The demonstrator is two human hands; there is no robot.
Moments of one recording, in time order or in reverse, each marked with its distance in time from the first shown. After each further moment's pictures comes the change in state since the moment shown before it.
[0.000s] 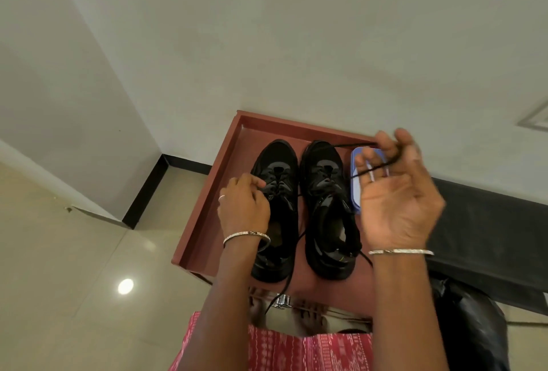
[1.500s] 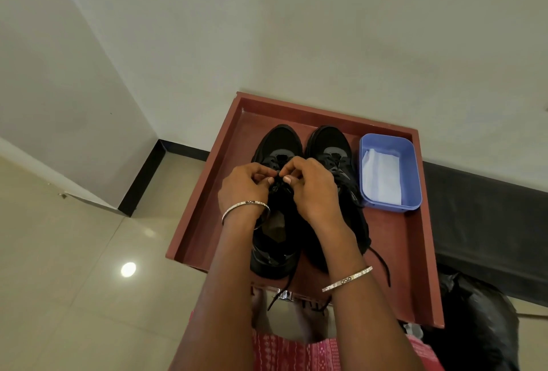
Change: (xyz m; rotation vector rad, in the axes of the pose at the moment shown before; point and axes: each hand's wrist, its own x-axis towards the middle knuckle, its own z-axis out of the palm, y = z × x) left_hand 0.032 -0.012 0.013 -0.057 -0.200 -0.131; right_hand 0.025 0.121 -0.028 -1.682 -0.268 0.057
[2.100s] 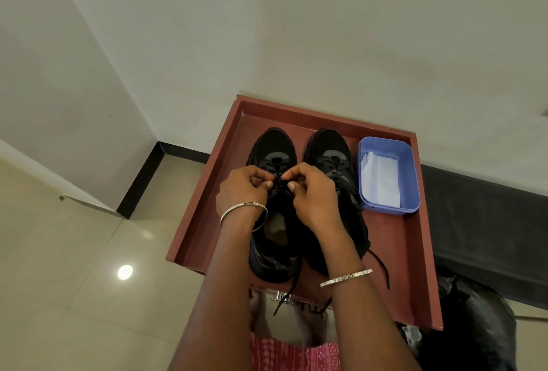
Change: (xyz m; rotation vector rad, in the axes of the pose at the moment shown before) left_hand -0.002 0.000 -0.005 -0.011 0.006 -0.036; right_hand -0.005 0.004 0.005 0.178 0.001 0.122
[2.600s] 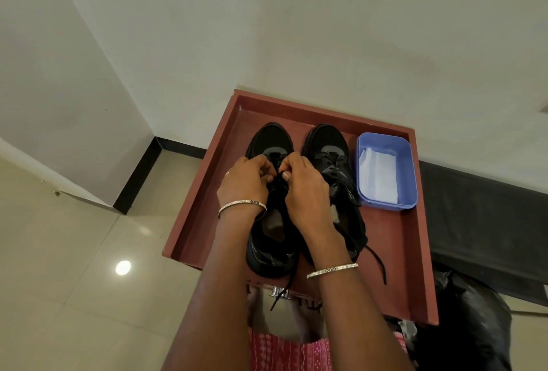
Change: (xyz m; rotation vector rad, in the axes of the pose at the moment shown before) left_hand 0.006 0.006 0.005 0.302 -0.039 0.234; right_hand -0.005 0.000 0.008 -0.320 0.084 -0.258
